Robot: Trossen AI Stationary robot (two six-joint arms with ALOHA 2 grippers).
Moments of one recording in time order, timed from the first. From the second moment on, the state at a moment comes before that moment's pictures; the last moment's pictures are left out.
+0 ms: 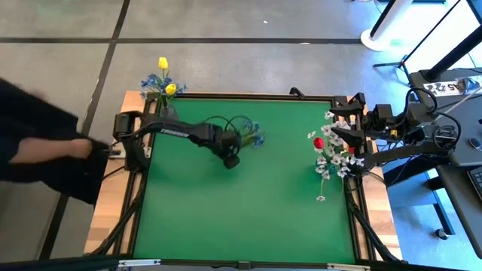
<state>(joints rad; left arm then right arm) 0.13 1.82 1.18 -0.66 -0.13 -0.54 0.15 0.57 0.99 -0.19 0.18 0.00</state>
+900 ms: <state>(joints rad) 0.12 1.90 1.15 -0.40 -0.15 -0.66 0.15 0.57 0.99 -0.19 0.18 0.00</state>
